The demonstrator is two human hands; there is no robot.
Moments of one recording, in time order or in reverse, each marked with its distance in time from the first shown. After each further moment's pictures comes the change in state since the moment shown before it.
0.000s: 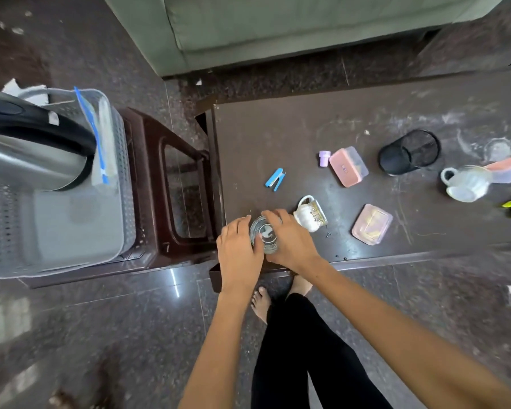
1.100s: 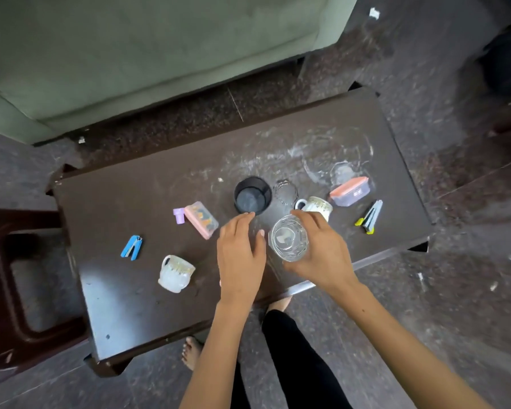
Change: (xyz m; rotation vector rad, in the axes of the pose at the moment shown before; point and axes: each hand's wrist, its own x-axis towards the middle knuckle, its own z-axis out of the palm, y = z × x) left_hand 0.030 0.307 0.121 -0.251 -0.027 0.258; right_hand -0.114 0.260 -0.218 0.165 0.325 0.328
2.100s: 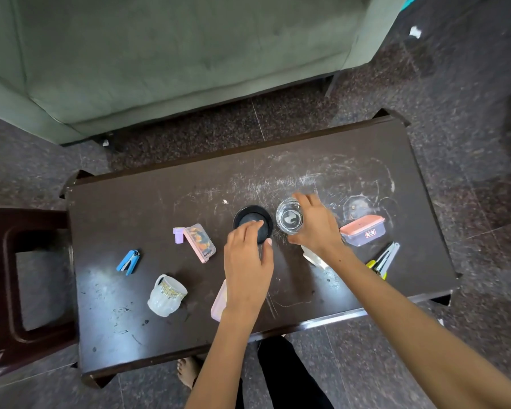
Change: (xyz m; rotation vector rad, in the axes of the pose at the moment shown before) left_hand 0.050 0.024 0.036 0.065 0.055 -0.093; right_hand 0.154 0.045 0.012 -0.155 -0.164 -0.079
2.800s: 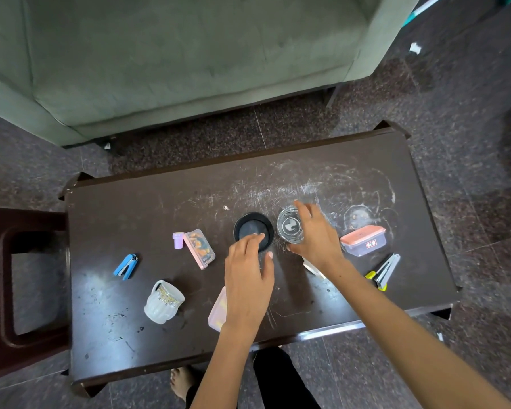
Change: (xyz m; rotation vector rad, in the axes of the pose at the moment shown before) left_hand -0.007 -0.004 0.004 -0.008 -0.009 -0.016; right_hand -0.005 0.000 0.007 -0.048 -0.017 -0.001
